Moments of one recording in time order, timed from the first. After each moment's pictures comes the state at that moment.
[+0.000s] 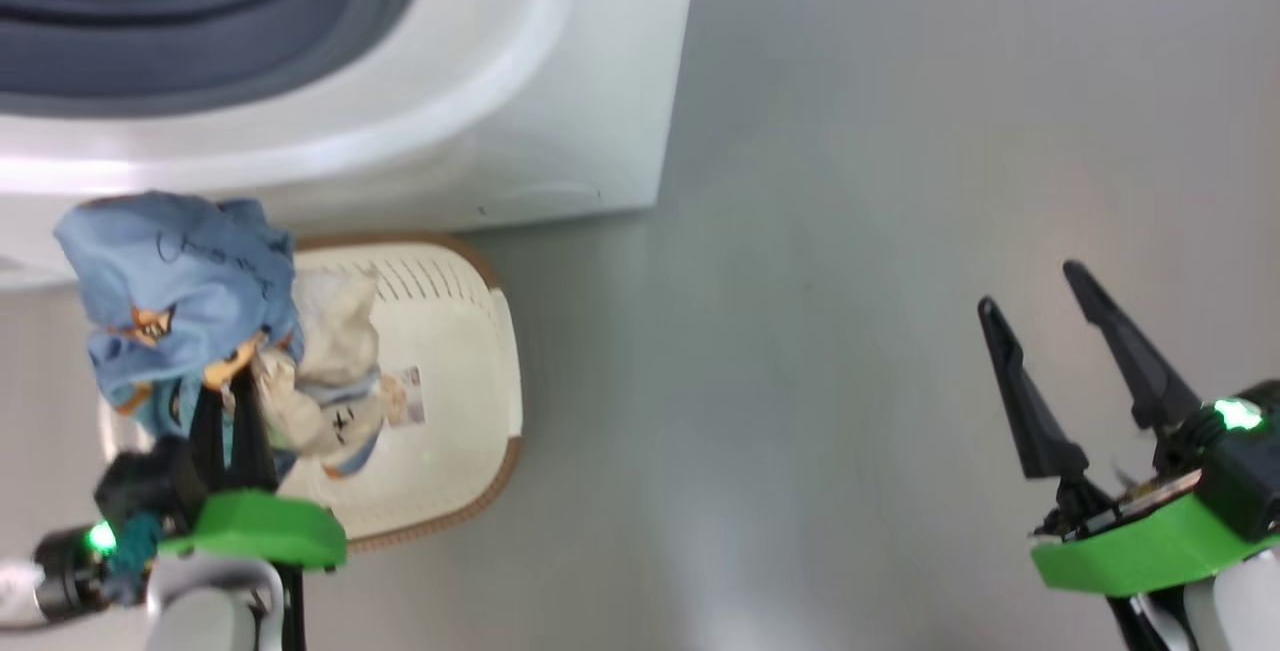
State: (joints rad) left arm -0.30 0.11 -0.10 0.36 -0.25 0.13 -0.25; right arm -0.13 -0.29 0.10 -0.13 0.25 0.13 -0.26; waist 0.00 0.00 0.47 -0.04
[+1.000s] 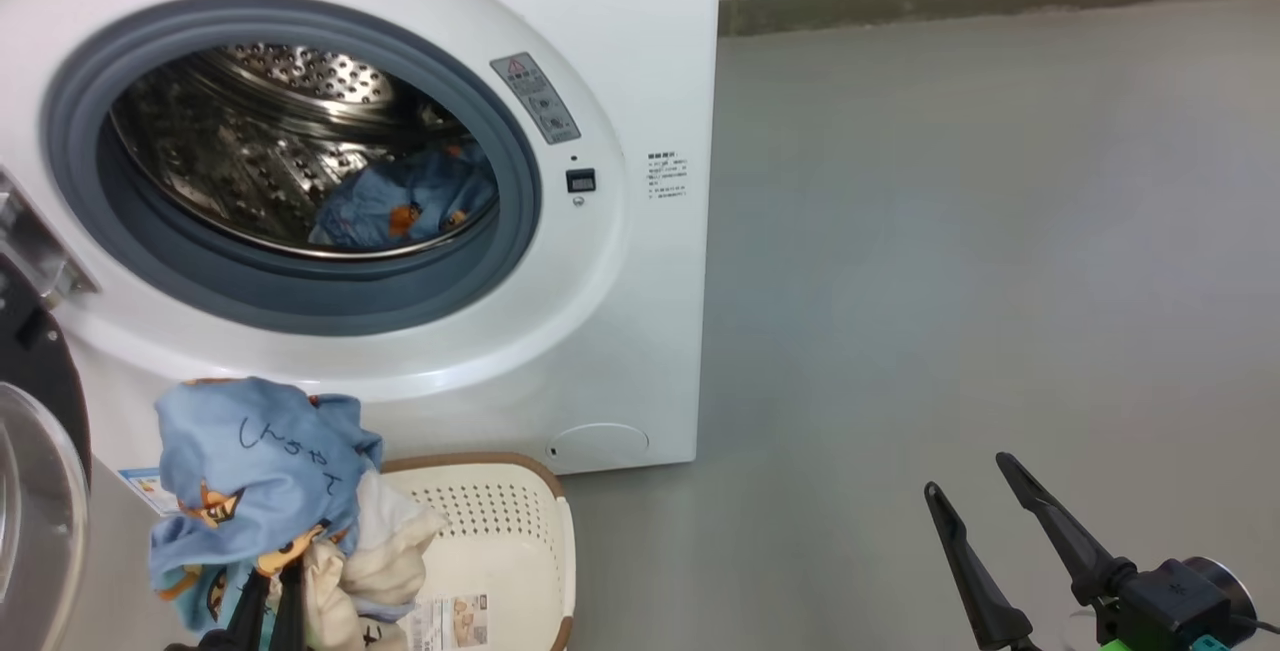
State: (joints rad) left arm 0.10 0.15 -0.12 0.10 -0.17 0.05 -0.24; right arm 0.10 -0.23 0.14 -0.05 0.24 0.13 -0.26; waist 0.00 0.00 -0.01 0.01
